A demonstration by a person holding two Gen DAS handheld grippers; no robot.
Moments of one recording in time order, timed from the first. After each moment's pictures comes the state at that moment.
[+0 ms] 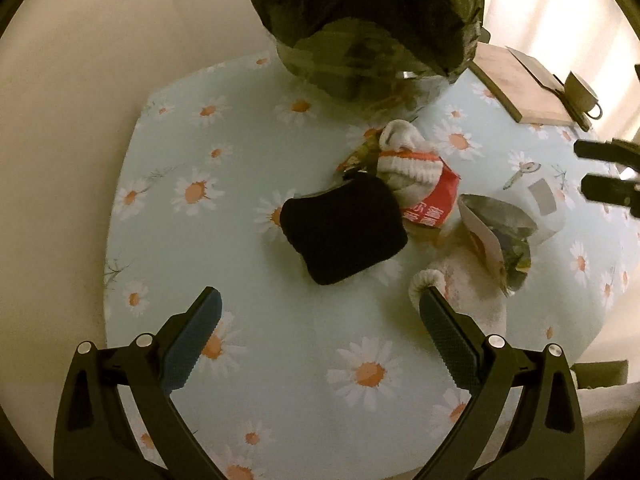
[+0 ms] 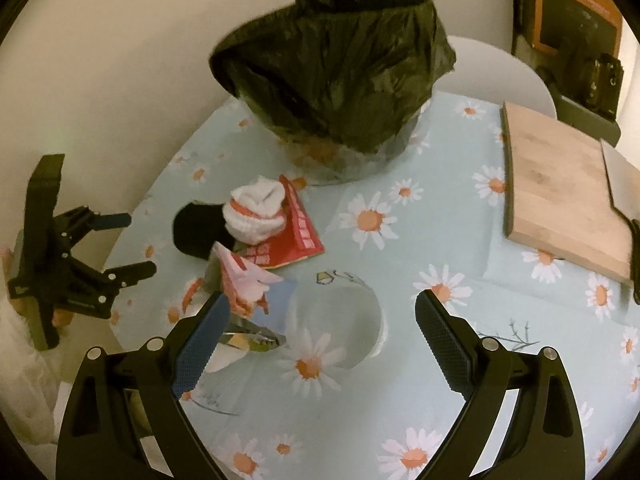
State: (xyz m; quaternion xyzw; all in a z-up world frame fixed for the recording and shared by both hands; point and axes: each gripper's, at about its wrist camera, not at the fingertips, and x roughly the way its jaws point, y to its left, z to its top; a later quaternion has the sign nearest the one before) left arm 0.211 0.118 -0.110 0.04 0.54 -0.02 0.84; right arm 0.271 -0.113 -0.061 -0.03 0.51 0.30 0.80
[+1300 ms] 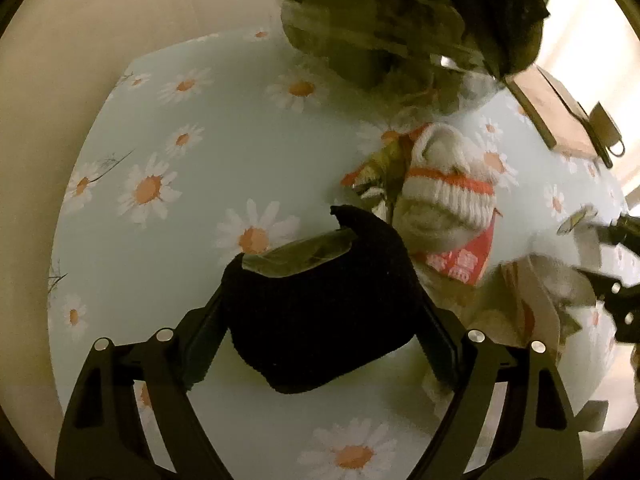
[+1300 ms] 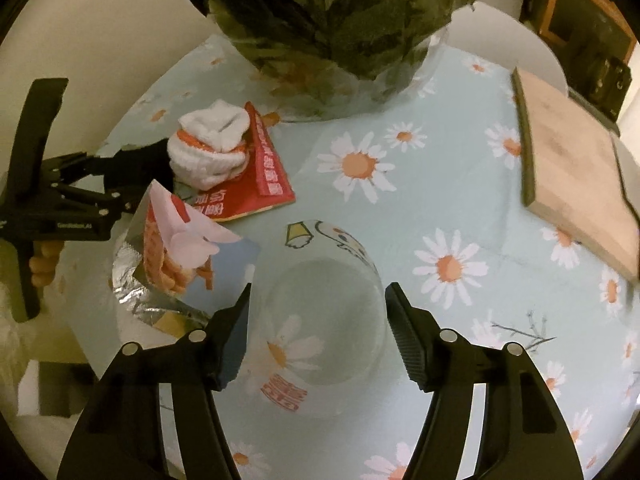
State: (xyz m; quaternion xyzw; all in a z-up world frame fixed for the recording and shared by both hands) left arm 0.259 0.120 -0.161 -0.01 0.54 -0.02 0.84; right arm 0.272 -0.094 -0.120 -0.10 0.55 0.28 0.79
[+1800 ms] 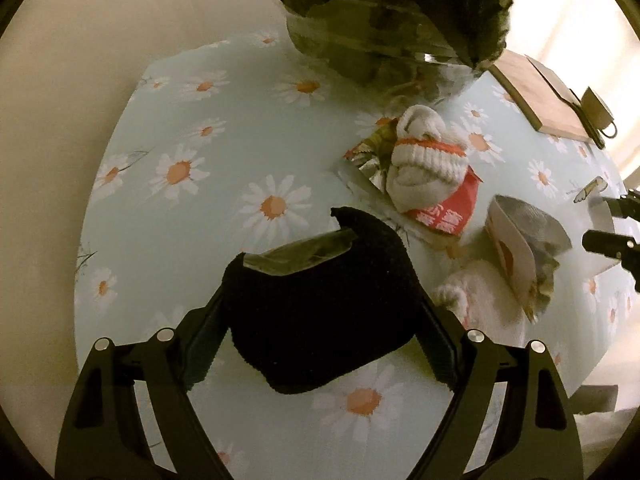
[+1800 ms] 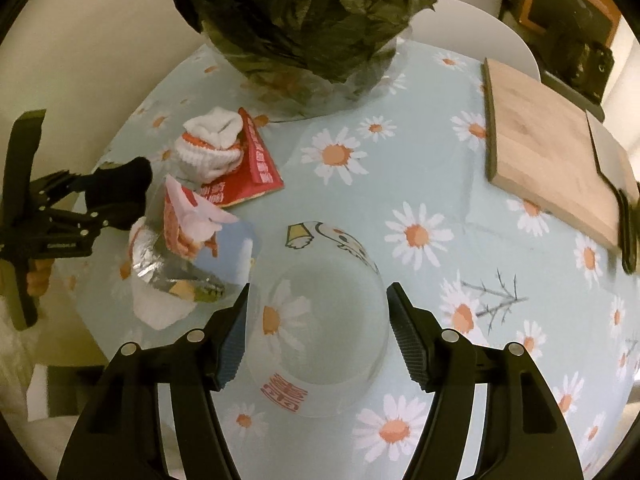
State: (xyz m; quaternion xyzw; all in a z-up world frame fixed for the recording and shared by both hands) left arm 0.219 0.120 -0.139 0.01 0.54 -0.01 0.84; right arm 0.256 -0.119 -0.097 -0.08 0.56 0.26 0.79
